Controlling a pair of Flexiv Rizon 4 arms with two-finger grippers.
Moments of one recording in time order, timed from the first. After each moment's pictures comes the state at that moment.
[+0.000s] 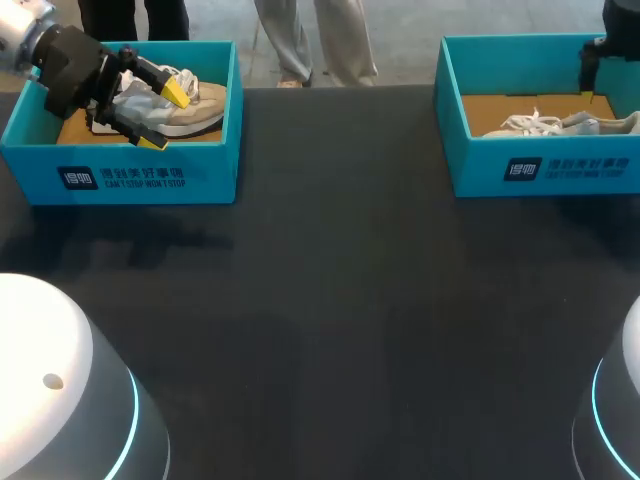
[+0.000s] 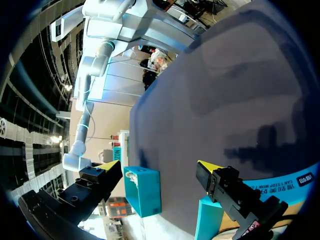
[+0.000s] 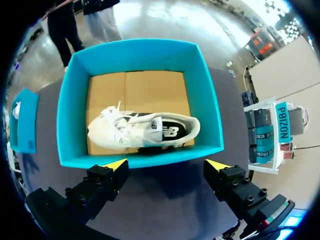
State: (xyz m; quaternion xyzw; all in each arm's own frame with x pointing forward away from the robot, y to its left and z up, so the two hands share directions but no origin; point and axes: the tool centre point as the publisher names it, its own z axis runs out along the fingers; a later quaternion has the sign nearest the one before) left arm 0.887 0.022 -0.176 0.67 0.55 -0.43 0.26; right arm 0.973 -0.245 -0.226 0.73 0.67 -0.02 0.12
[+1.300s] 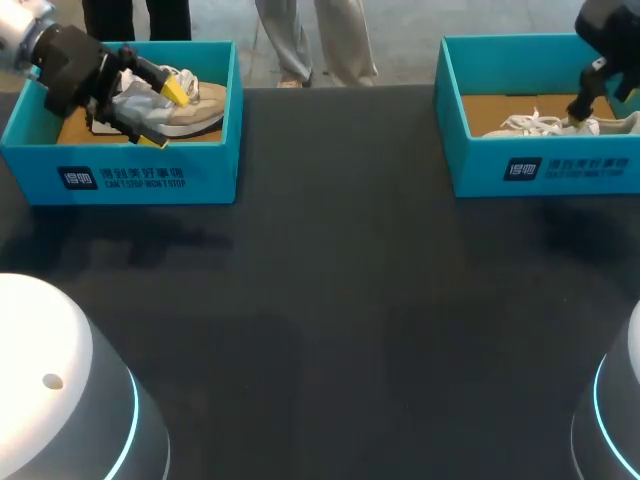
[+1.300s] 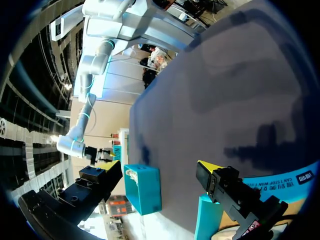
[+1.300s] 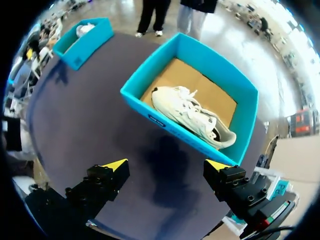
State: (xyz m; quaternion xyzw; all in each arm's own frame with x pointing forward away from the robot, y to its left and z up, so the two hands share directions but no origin) left arm 0.895 0.025 -0.174 0.67 0.56 -0.42 0.27; right arm 0.901 -0.181 -0.194 0.46 0.88 0.03 0.09
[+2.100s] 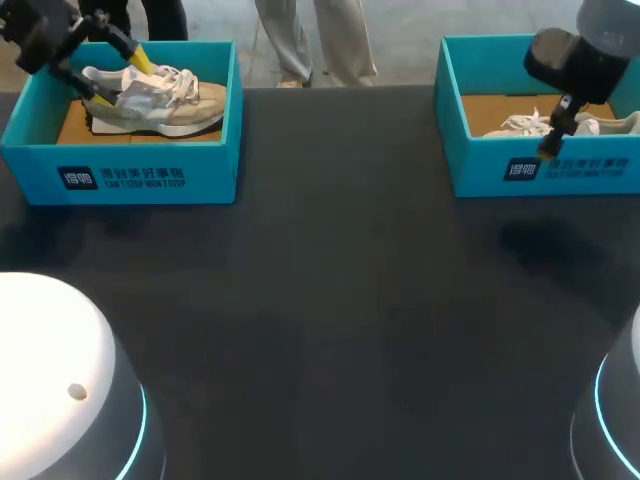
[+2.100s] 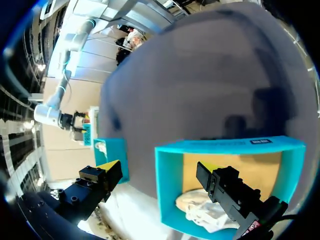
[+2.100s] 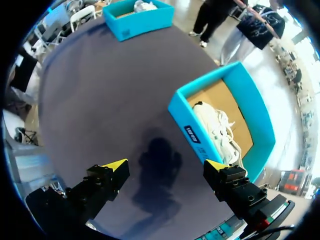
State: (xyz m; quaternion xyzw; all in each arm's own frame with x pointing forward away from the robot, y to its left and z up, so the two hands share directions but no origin) left arm 0.989 0.109 -0.181 0.68 0.64 -0.26 0.23; right arm 0.869 -0.122 -0.213 0.28 0.96 0.04 0.09
